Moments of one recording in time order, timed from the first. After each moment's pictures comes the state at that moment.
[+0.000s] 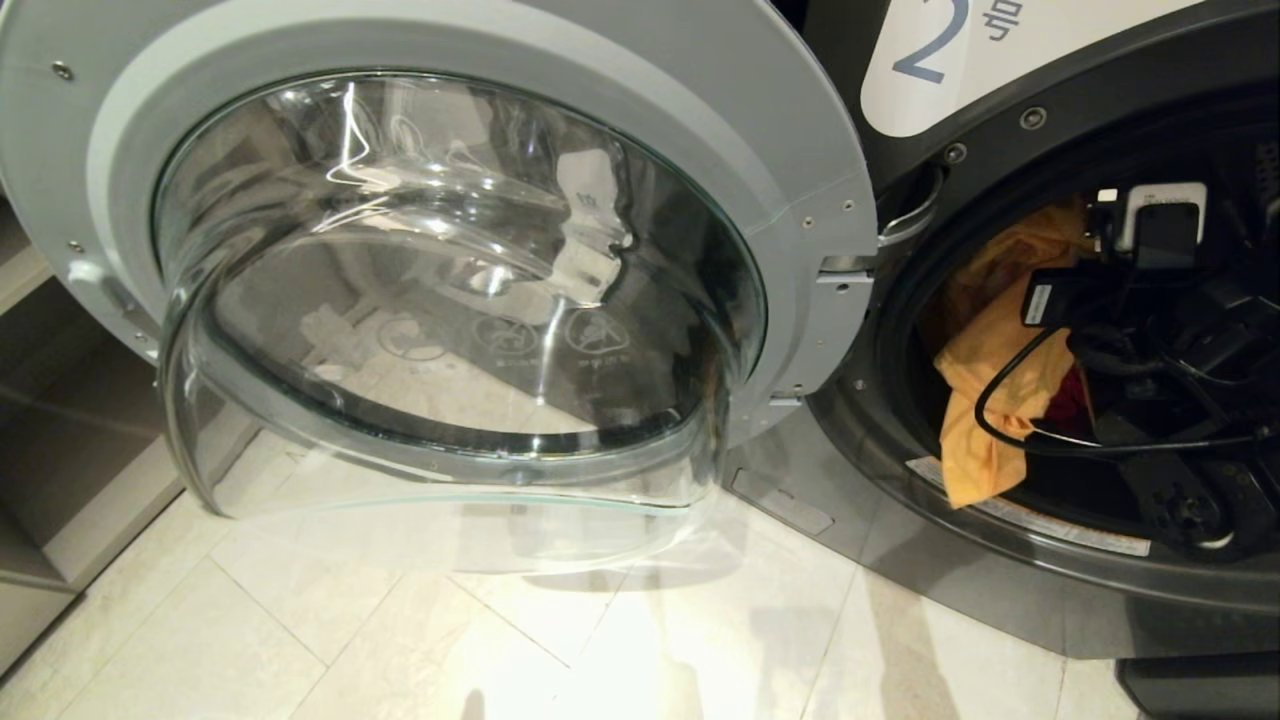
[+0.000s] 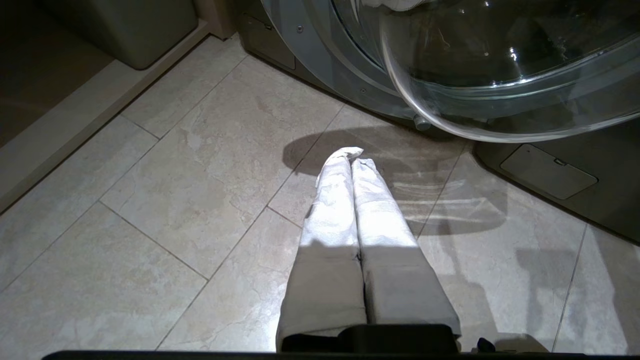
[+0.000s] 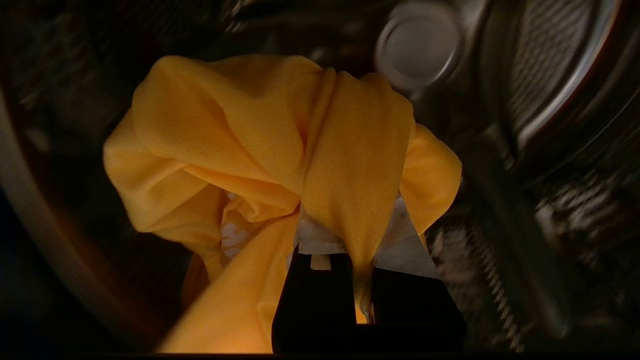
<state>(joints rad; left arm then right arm) 0.01 0.00 0.00 -0.11 0.01 -0.03 0.11 1.85 -0.86 -1.45 -0.48 -0.36</state>
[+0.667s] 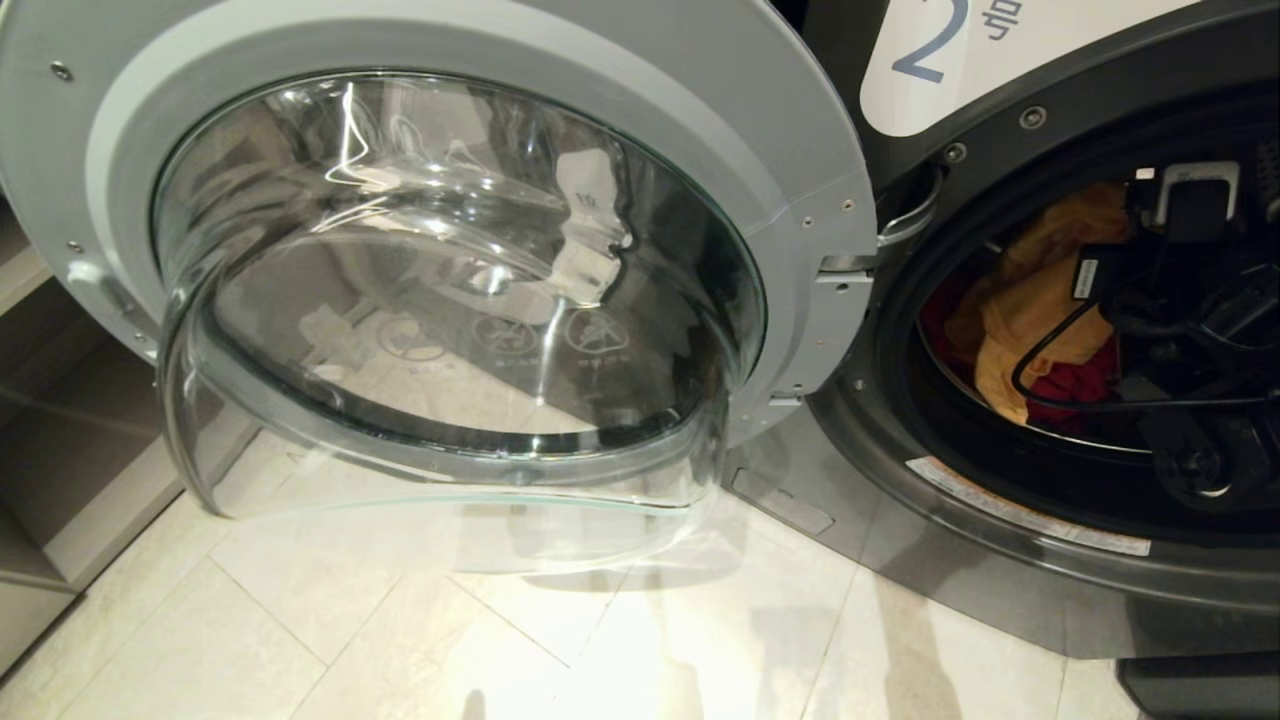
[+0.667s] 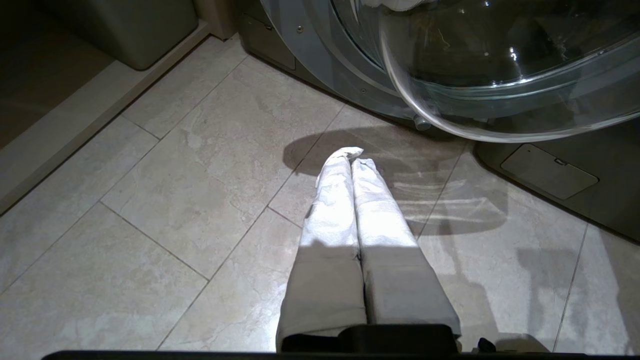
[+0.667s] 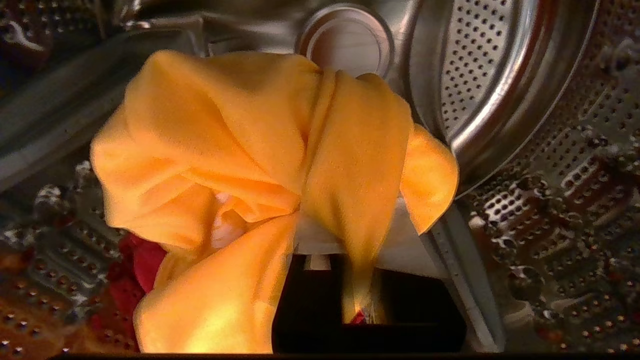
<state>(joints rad) 0.01 0.00 0.00 -0.11 0.01 -0.03 -0.02 1.91 -0.99 -1.42 -0.48 -0.40</state>
